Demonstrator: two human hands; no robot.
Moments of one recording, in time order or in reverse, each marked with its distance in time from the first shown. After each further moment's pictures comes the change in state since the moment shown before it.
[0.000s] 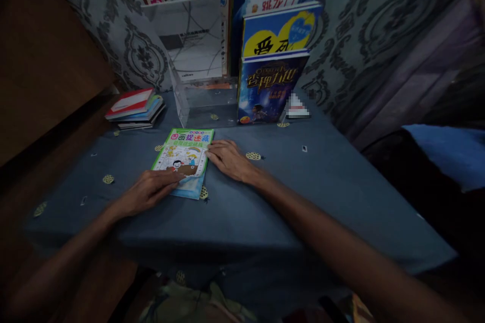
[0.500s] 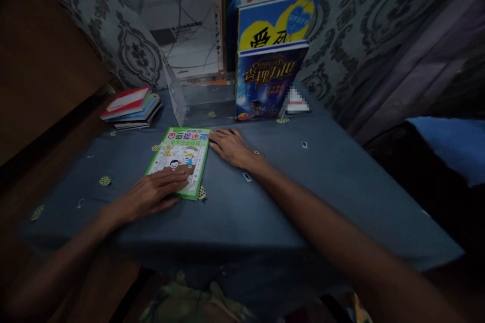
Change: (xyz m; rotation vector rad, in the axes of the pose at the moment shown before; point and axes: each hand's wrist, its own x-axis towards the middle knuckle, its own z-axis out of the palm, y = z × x) left_hand 0.002 0.000 0.010 0.180 -0.097 0.166; right_hand 0.015 0.042 0.004 -0.200 -0.083 0.085
